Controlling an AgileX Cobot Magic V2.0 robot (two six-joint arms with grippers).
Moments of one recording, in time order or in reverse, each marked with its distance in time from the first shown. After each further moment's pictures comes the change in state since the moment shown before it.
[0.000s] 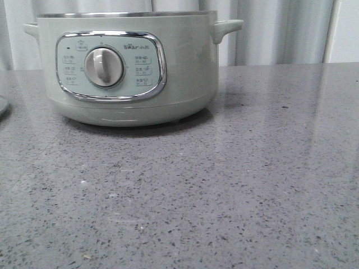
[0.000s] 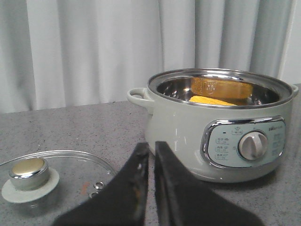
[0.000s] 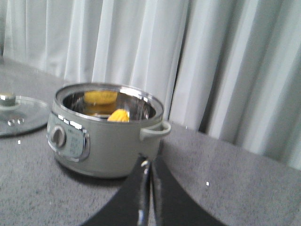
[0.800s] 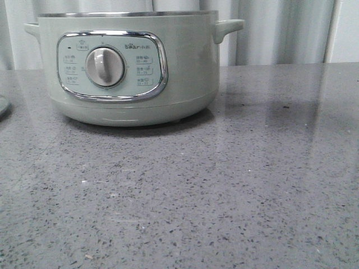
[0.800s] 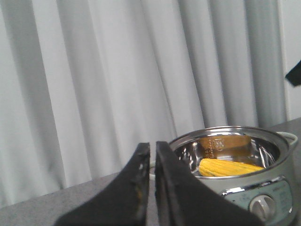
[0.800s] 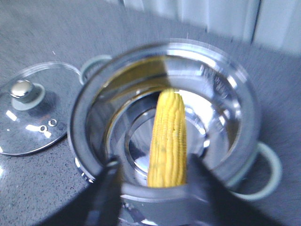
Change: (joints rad) left arm 0.000 0.023 -0.274 0.082 0.059 0.046; right arm 0.000 1.217 -0.917 0.249 0.247 0.053
